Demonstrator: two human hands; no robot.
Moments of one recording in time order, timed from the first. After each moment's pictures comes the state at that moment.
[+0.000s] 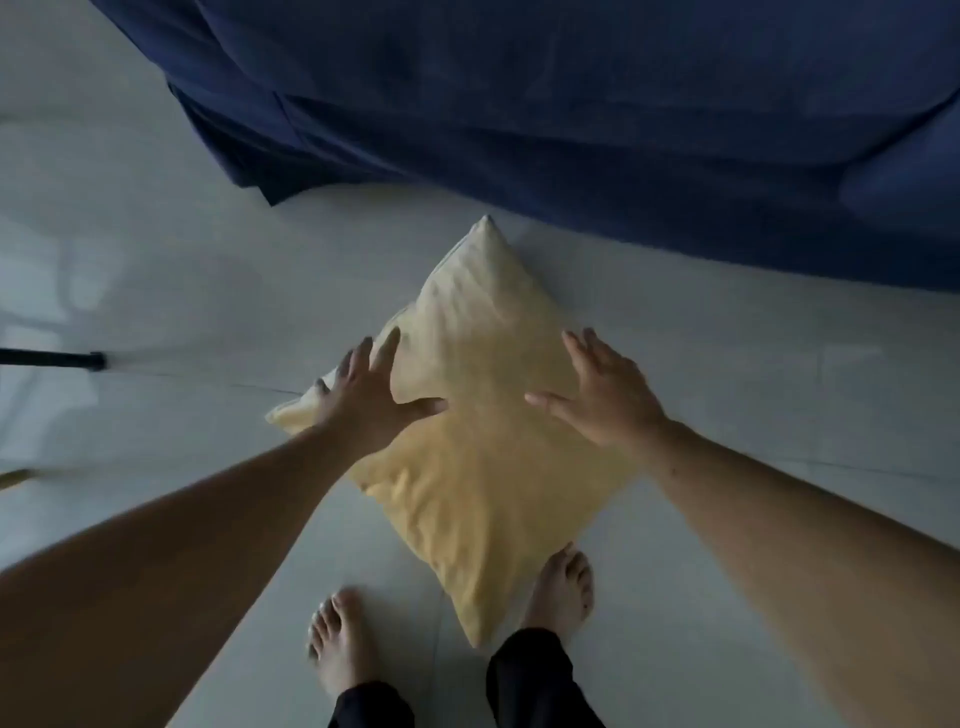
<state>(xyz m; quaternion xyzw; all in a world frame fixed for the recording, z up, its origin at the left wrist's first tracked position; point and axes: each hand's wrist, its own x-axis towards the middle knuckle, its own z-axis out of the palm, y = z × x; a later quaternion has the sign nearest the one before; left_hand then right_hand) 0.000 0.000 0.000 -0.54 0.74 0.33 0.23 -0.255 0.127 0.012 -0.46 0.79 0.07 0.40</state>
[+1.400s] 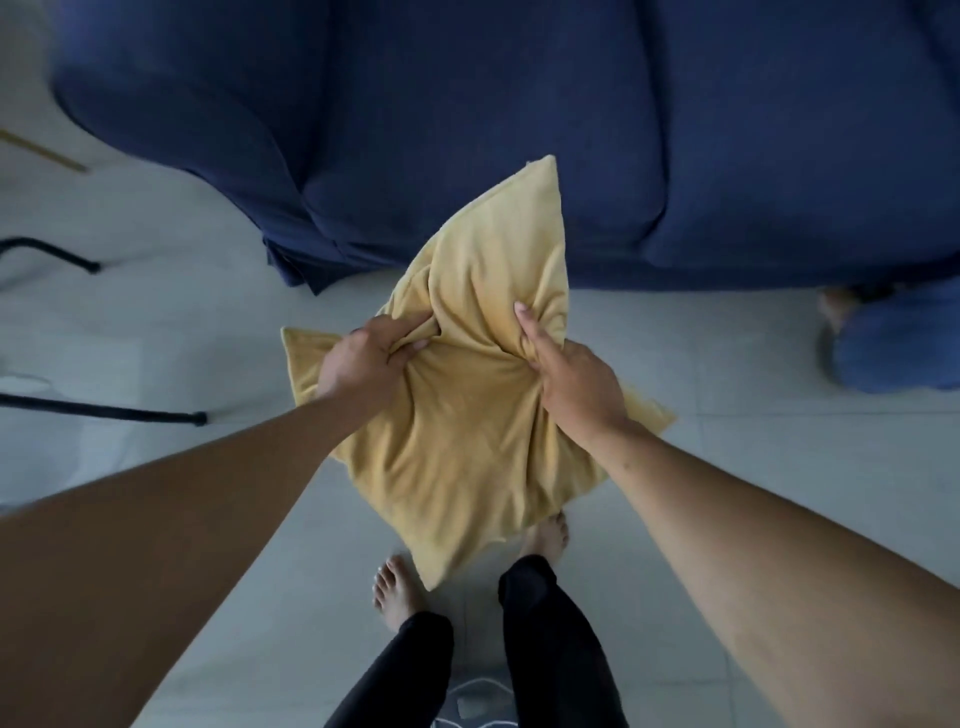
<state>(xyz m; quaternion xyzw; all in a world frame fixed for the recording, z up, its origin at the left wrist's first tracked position) 0.003 -0.012 0.305 -0.45 0.79 0.41 -0.02 -0.193 0.161 0.307 -0.49 0.83 -0.09 0.24</state>
